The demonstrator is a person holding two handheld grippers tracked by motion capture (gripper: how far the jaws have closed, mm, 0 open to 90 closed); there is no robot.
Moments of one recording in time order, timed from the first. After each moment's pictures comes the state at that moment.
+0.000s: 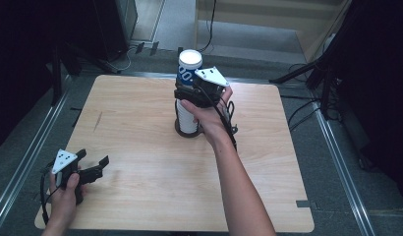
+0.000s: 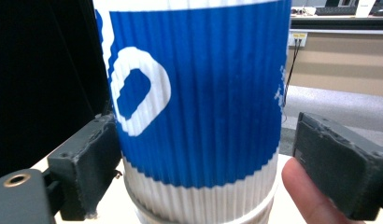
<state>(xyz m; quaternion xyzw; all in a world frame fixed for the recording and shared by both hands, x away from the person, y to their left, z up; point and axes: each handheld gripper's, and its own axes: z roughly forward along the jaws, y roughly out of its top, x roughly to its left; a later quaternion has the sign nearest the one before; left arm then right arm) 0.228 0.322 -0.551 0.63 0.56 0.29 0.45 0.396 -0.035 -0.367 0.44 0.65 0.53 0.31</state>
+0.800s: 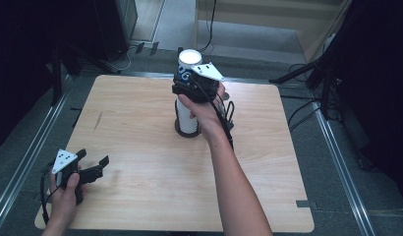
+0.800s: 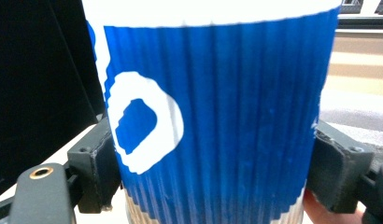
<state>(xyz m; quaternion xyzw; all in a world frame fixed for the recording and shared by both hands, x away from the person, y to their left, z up) 0.229 0.322 -0.551 0.63 0.56 0.29 0.45 0.408 -0.026 -0.366 0.44 0.65 0.53 0.31</state>
